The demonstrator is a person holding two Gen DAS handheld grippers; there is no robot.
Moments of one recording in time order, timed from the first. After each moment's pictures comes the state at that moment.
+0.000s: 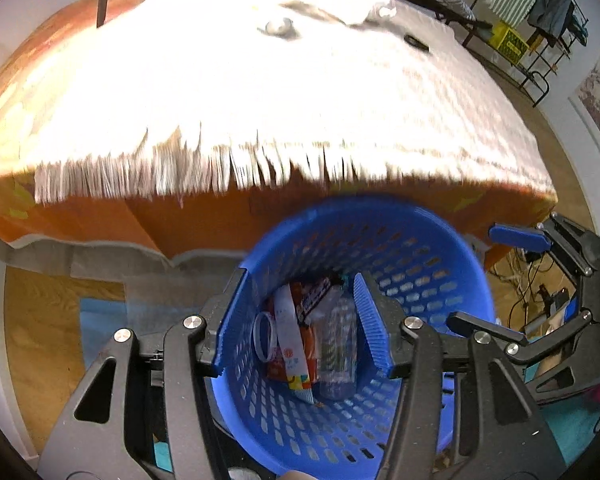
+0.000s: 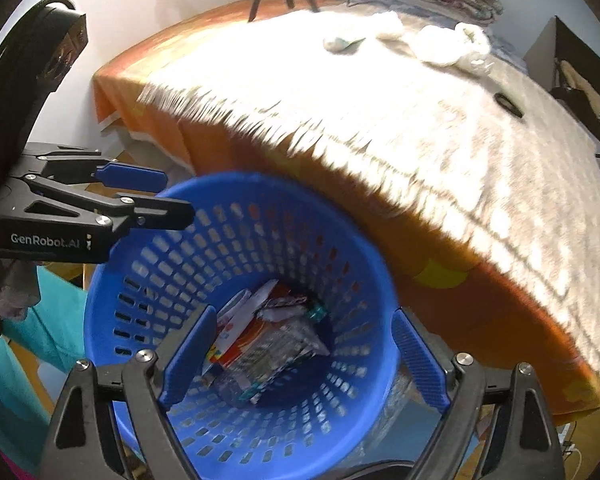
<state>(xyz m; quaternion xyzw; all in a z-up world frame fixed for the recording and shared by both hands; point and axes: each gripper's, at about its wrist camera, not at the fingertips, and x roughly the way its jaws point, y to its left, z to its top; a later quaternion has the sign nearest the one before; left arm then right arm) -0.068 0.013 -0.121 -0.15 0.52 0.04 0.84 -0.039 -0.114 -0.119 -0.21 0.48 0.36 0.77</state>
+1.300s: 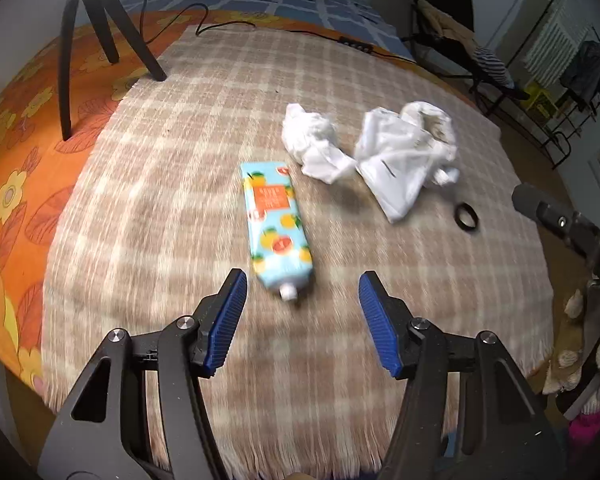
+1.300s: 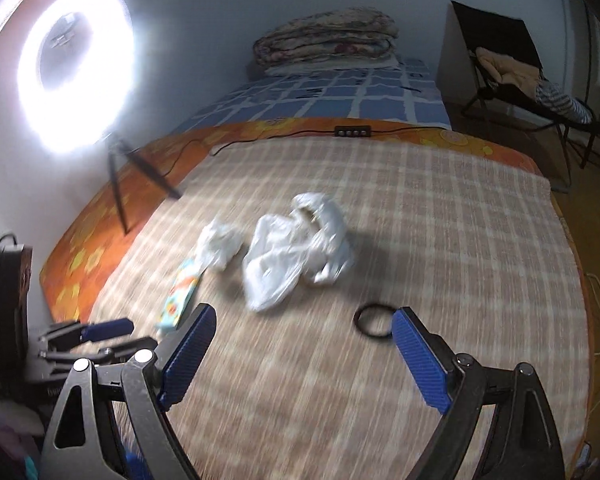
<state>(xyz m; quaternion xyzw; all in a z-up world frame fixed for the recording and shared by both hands) 0.118 0.080 -0.073 -0.19 0.49 0.09 0.85 0.213 -0.109 -0.020 -0.03 0.43 0.29 0.85</state>
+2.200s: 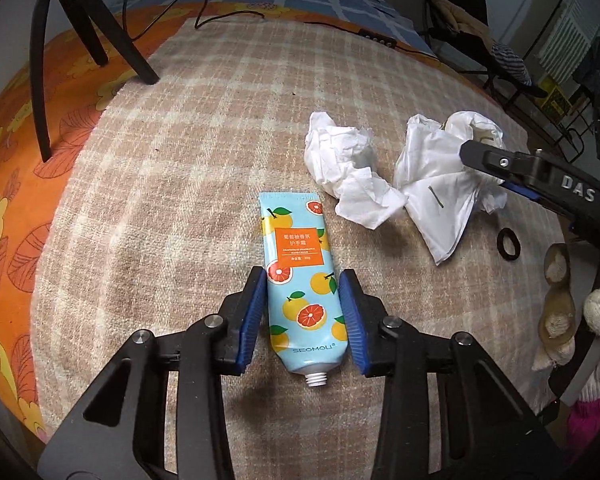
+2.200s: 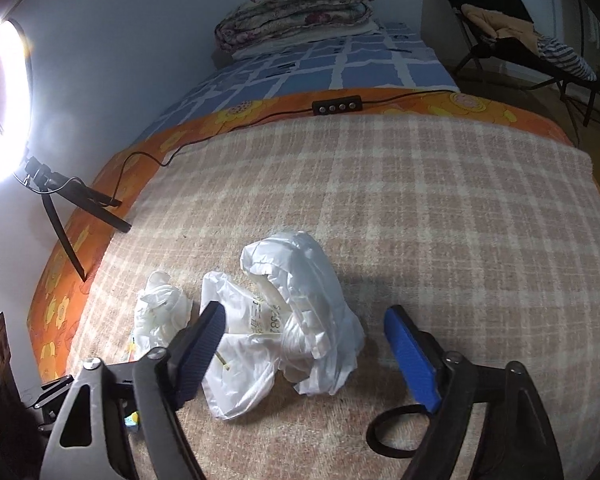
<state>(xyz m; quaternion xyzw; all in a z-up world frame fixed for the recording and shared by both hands) 0.163 0.103 -0.105 -0.18 0.50 0.10 0.84 0.292 -0.064 -0.072 0.00 0.48 0.27 0.83</state>
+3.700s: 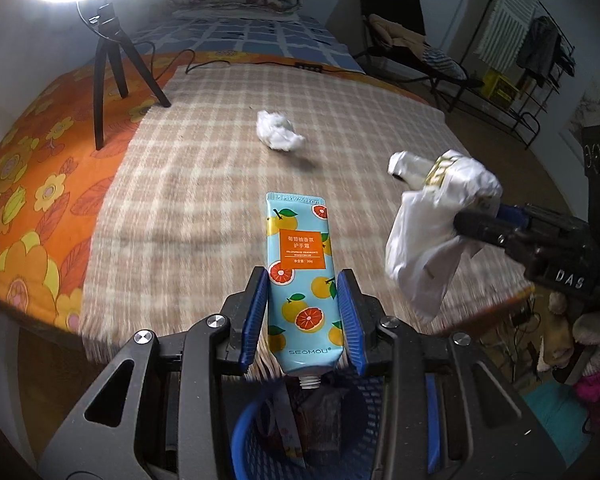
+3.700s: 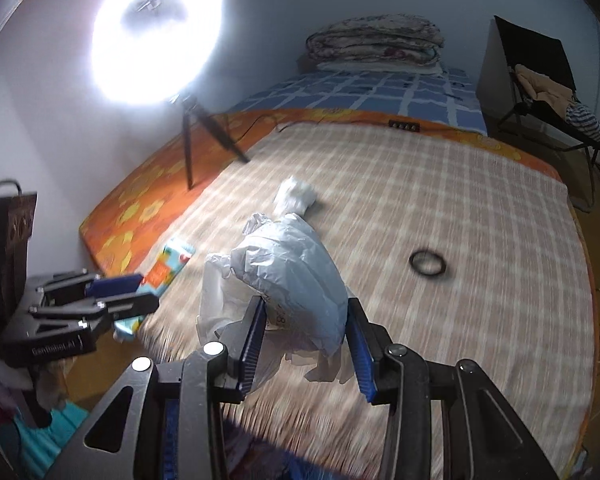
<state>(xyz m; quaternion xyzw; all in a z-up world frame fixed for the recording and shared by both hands) 0.001 0.031 -0.025 -0.14 0.44 0.04 0.89 0.093 -0.124 -0.006 -0.08 0.42 0.37 0.83</state>
